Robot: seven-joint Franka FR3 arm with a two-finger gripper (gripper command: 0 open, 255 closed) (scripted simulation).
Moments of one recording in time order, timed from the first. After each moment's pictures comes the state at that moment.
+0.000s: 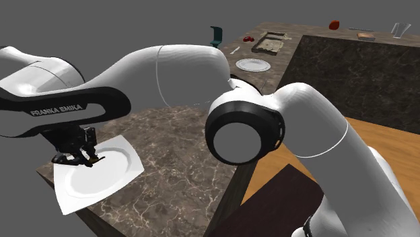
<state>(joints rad) 0.55 0.84 0.29 -0.88 -0.29 1.54 0.15</state>
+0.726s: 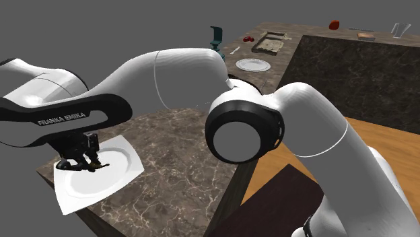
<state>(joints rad) 0.54 0.84 0.29 -0.94 -0.29 1.61 0.16</state>
